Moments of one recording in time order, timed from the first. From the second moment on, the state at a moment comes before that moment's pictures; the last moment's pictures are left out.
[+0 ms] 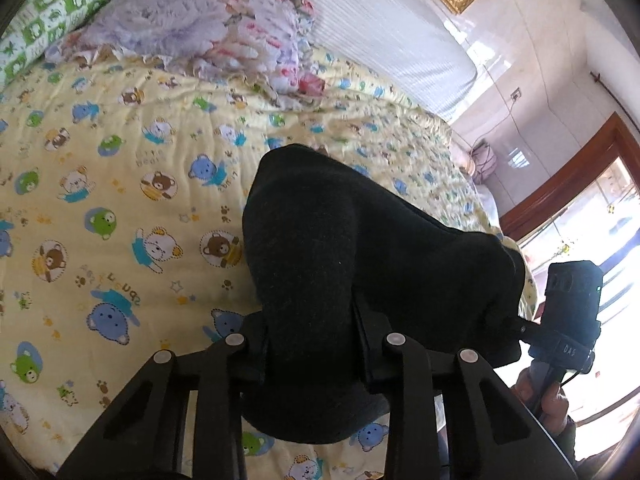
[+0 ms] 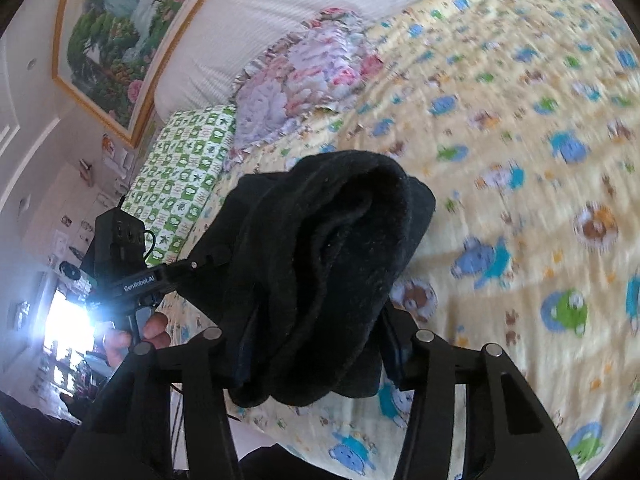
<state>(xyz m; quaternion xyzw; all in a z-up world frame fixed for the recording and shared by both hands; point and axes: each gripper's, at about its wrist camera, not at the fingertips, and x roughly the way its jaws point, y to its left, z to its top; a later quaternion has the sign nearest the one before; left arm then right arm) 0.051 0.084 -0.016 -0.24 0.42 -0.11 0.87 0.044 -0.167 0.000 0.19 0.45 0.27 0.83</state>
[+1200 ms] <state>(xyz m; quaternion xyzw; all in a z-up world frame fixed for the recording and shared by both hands) 0.129 0.182 -0.013 -0.26 0.38 0.04 0.89 0.245 -0.072 -0.016 0.13 0.48 0.30 0.82</state>
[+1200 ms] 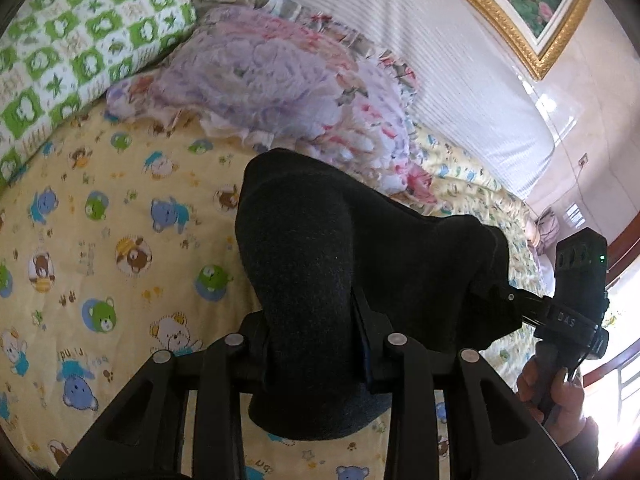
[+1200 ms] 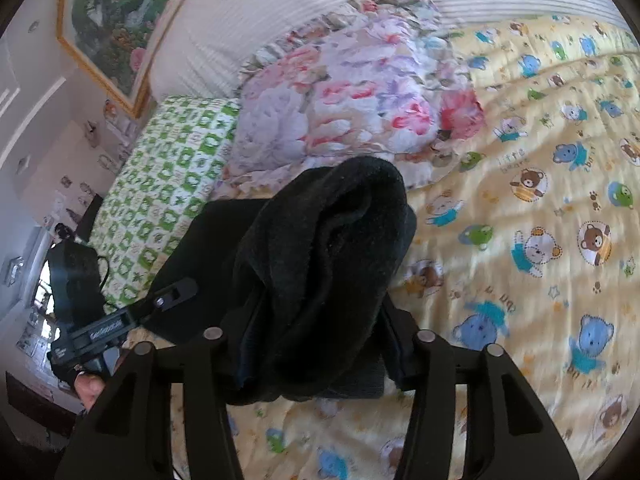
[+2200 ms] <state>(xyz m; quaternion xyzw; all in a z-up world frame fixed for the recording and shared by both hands) 0.080 0.169 -0.017 -0.23 0.38 0.11 0.89 0.210 -0.114 -0.016 0.10 0.45 0.23 0.86</state>
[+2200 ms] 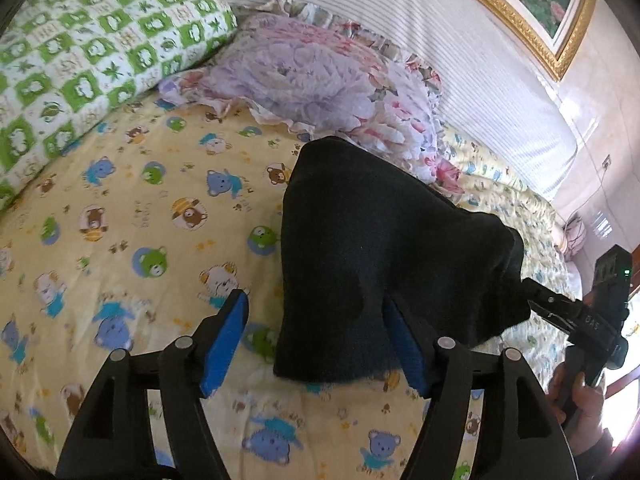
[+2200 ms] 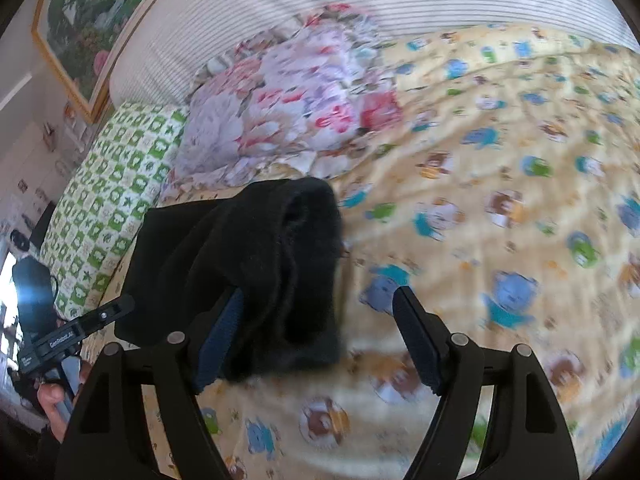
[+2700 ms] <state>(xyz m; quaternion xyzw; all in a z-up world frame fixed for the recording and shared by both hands) 0.044 0.131 -0.012 -0.15 0.38 0.14 0.90 0.136 -0.079 0.005 -0.02 0.40 0.26 0.88</state>
